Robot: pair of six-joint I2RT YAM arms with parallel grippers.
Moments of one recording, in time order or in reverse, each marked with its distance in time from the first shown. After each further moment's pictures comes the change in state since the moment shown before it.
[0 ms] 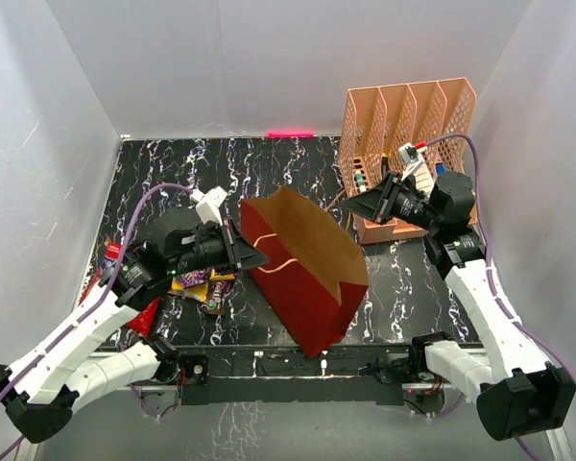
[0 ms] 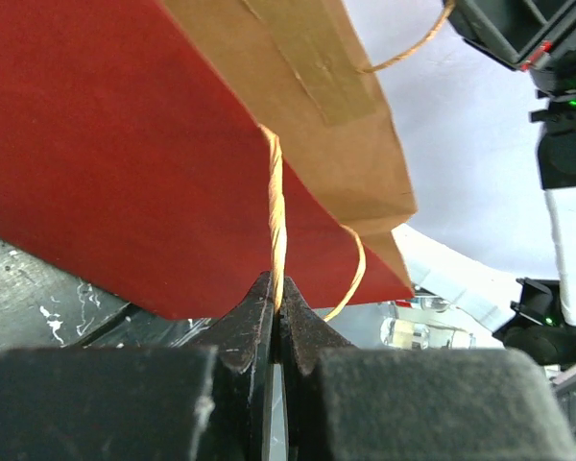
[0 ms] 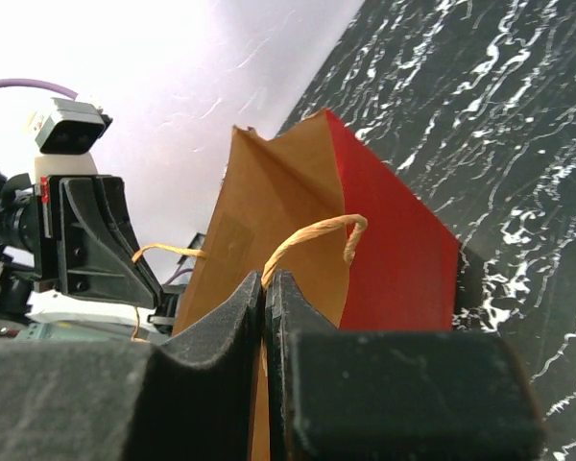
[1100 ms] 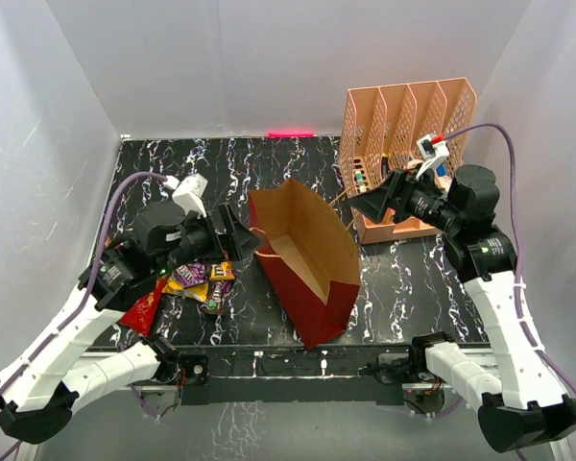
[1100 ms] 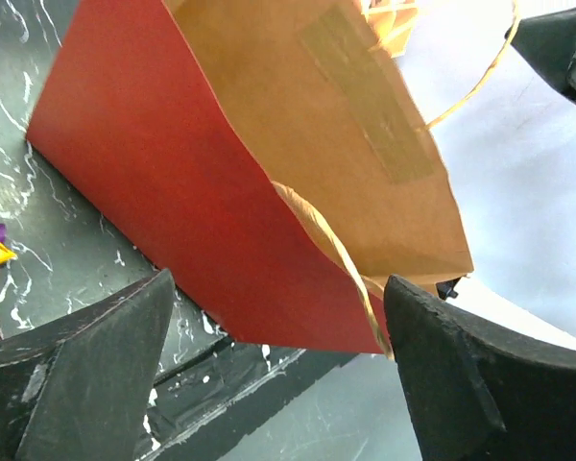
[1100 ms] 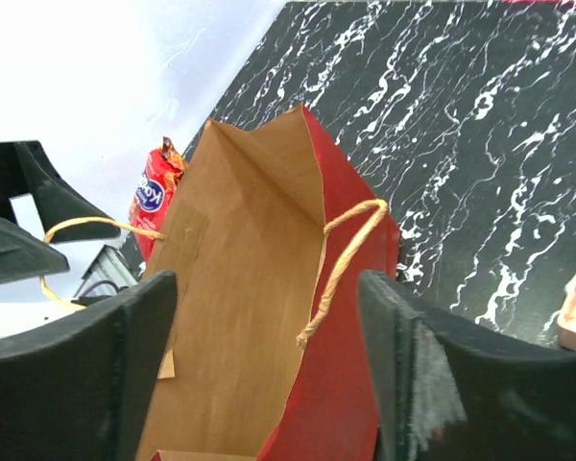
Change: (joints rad) left arm 0.000 0.015 0.121 -0.140 -0.240 0.161; right arm -0.001 -0.073 0.195 -0.393 0.201 -0.273
